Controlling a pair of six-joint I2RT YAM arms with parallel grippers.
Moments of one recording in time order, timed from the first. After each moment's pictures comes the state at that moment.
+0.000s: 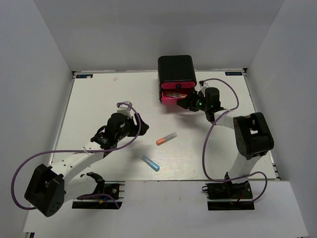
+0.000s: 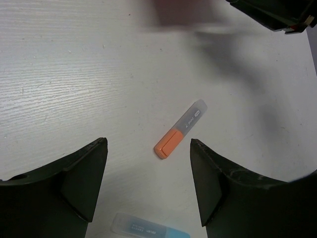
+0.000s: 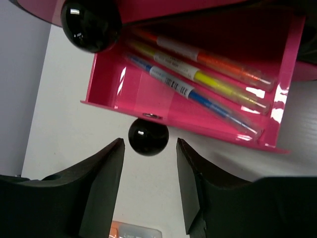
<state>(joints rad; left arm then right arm) -0.57 1.09 0.56 0.05 0.01 -0.56 0.28 1.76 0.91 0.44 -0.48 0.59</state>
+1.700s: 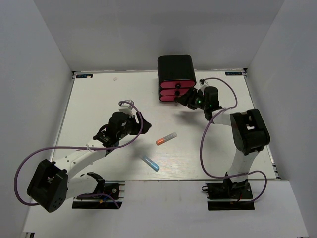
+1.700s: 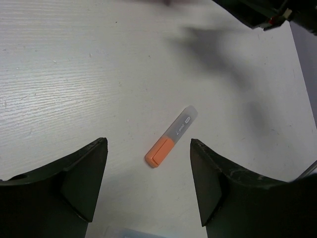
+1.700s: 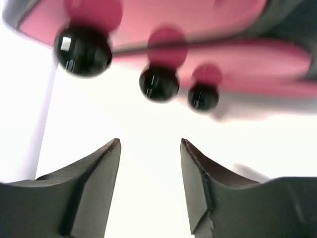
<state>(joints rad) -0.57 1.14 0.57 0.13 0.05 -0.58 0.27 1.86 0.97 0.54 -0.46 0.67</state>
